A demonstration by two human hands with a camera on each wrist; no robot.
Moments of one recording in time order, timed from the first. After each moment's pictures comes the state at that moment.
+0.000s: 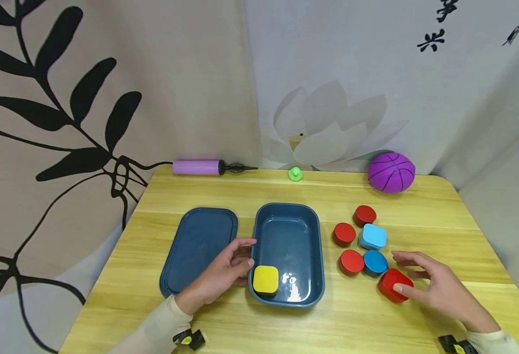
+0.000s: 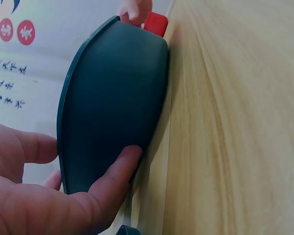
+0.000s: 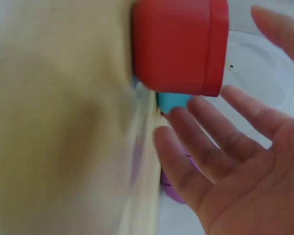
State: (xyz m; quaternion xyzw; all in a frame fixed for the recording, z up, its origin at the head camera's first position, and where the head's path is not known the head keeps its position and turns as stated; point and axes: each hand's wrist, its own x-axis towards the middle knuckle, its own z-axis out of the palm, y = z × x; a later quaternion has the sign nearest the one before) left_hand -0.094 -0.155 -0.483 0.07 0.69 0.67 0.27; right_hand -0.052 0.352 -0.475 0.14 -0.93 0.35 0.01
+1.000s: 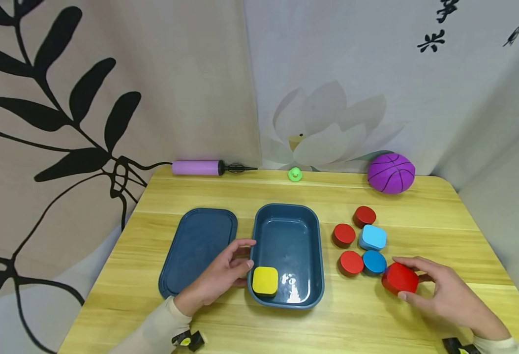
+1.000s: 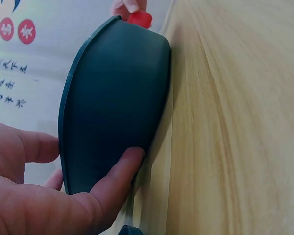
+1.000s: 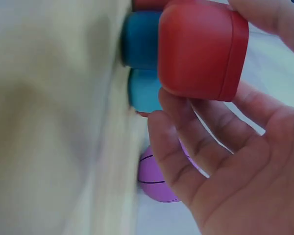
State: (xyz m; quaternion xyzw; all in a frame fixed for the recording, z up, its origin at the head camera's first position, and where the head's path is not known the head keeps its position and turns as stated) left_hand -0.092 -0.155 -0.482 0.07 0.69 0.67 0.27; right_hand -0.044 0.352 -0.460 0.17 -0.93 0.31 0.02
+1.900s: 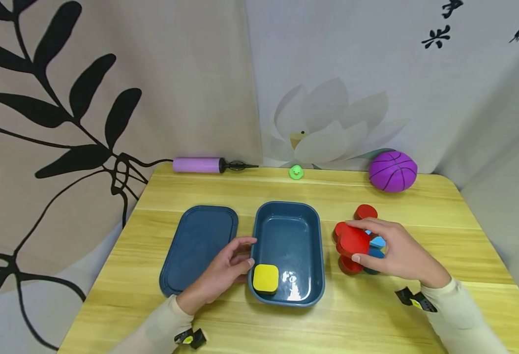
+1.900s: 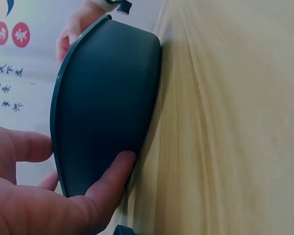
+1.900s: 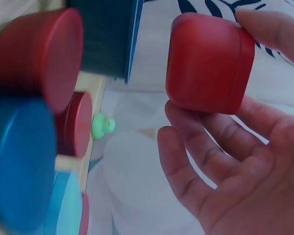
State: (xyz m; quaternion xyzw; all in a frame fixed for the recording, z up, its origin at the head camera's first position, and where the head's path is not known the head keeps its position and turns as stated) left_hand -0.089 -0.152 -0.485 0.08 0.70 0.67 0.23; right_hand -0.113 0.273 -0.416 0.28 -0.91 0.31 0.02
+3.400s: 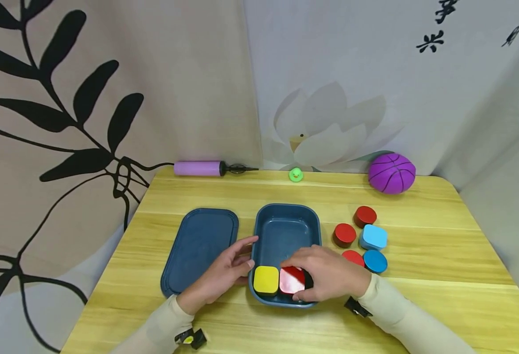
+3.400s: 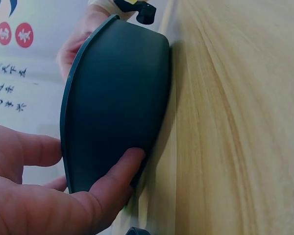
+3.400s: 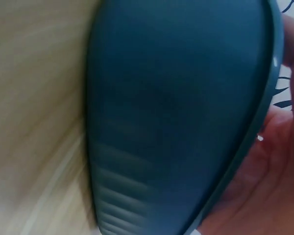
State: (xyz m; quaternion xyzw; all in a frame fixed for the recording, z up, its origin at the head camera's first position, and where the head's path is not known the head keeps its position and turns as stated) left_hand -0.092 -0.151 -0.481 0.10 0.69 0.66 0.26; right_hand -0.110 0.150 -0.451 0.43 -0.87 0.19 -0.11
